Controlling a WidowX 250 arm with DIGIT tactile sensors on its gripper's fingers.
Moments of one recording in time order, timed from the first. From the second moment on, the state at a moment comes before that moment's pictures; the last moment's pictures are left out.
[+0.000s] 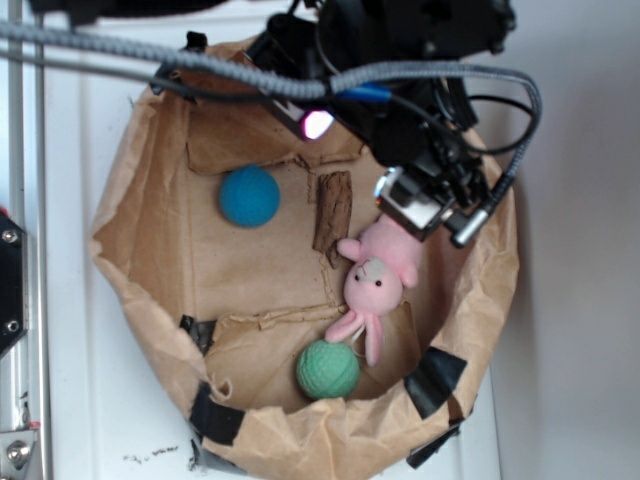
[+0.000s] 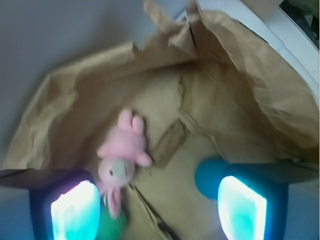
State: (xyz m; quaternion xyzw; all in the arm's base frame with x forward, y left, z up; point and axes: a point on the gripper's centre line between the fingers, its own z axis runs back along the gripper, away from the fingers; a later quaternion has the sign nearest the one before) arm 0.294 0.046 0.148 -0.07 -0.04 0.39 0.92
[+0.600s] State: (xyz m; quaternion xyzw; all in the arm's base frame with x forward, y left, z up) arm 0.307 0.046 0.102 -0.02 -0.02 0.40 0.91
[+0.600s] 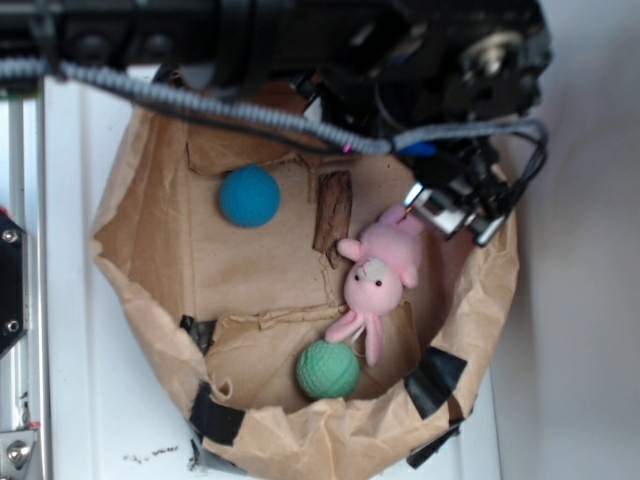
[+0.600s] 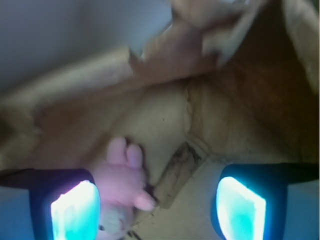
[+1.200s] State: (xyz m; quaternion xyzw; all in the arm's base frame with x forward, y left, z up) arm 0.251 0.029 0.093 -0.02 -0.05 0.40 0.92
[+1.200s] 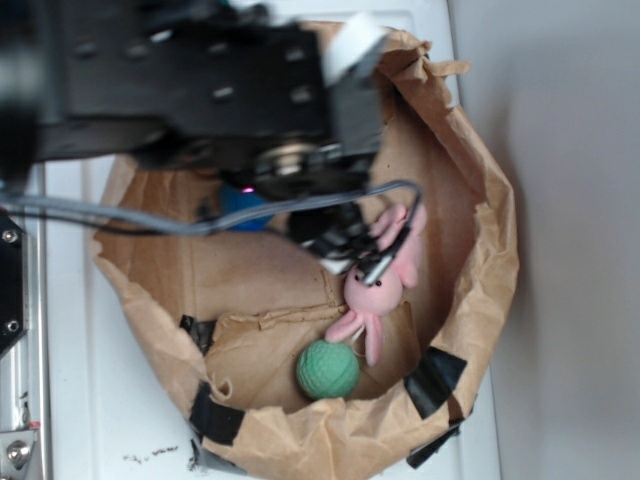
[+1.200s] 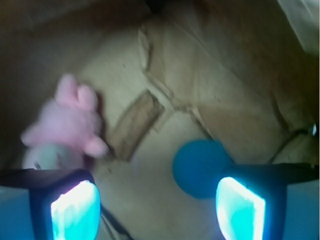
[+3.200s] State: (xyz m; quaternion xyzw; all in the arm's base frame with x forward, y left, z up) arm 0.199 -0.015 0.091 0.01 -0.02 0.47 0.88
